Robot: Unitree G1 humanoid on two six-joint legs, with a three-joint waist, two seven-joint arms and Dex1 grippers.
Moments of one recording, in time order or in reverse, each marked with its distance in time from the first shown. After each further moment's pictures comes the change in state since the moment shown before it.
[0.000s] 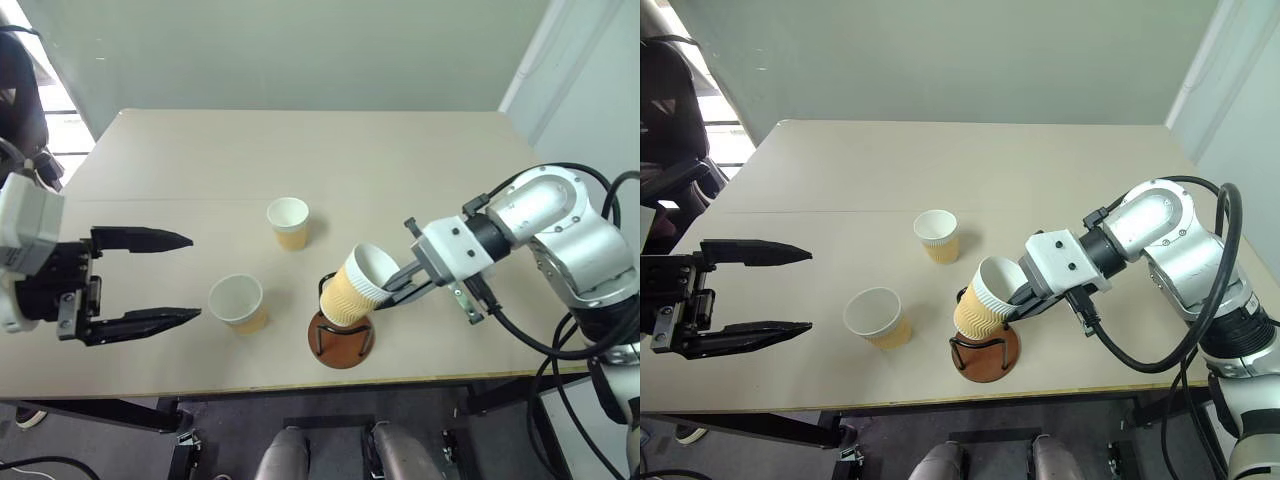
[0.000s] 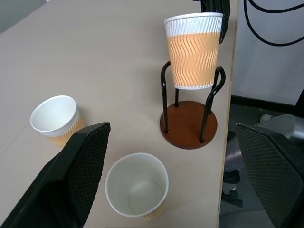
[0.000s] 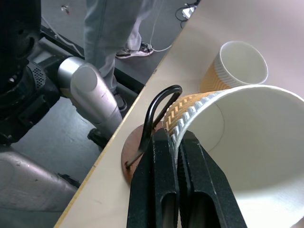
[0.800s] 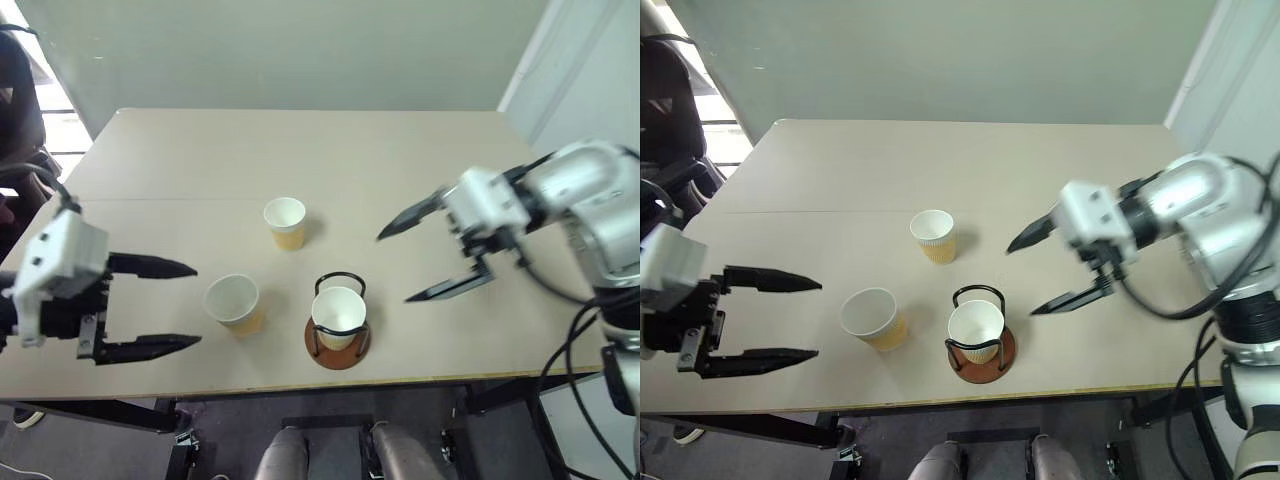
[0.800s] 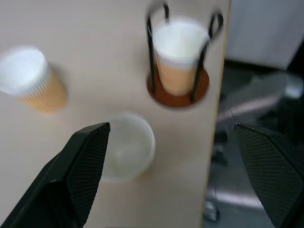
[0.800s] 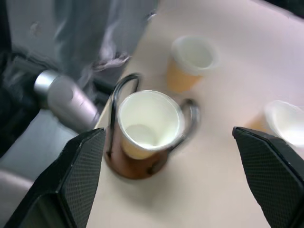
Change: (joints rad) left arm 0.122 0.063 -0.107 -0.013 0.202 -0.104 -0.068; right arm -0.022 -0.114 -0.215 0.172 0.133 0.096 0.029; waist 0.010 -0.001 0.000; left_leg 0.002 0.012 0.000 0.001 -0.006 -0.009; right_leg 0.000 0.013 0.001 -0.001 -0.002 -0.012
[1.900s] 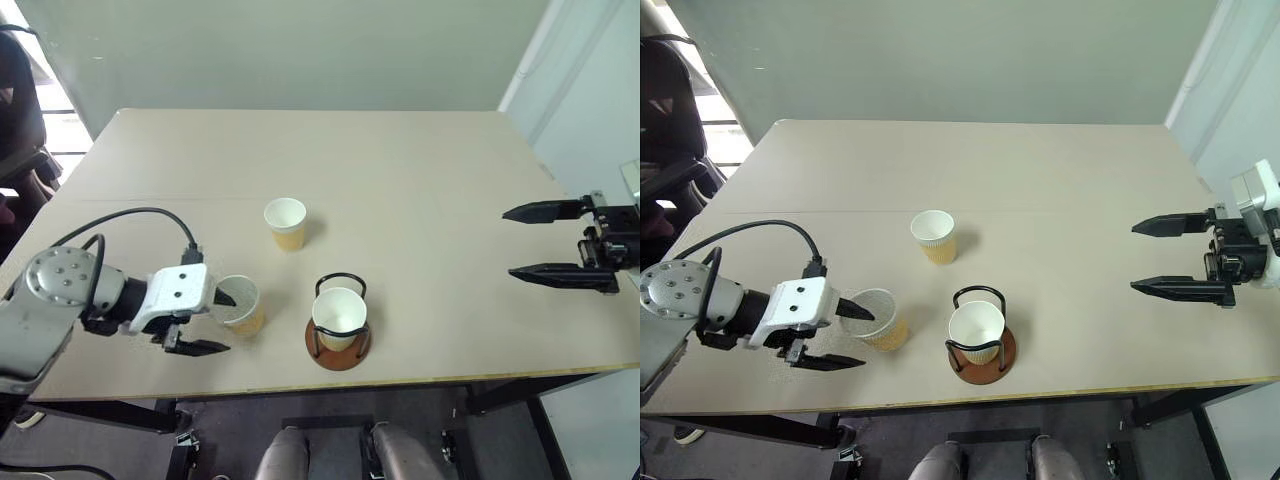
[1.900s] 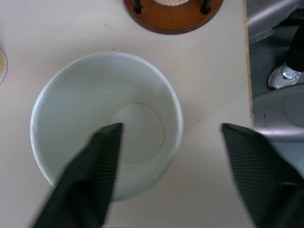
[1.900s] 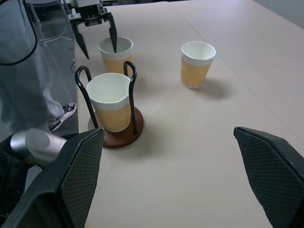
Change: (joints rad) left arm -0.339 -0.023 -0.658 0.183 0.366 -0.293 0.055; right arm 0.452 -0.201 -0.408 0.060 0.183 0.085 -0.102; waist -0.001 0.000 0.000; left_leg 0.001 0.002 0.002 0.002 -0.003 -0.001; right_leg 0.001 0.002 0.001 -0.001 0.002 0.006
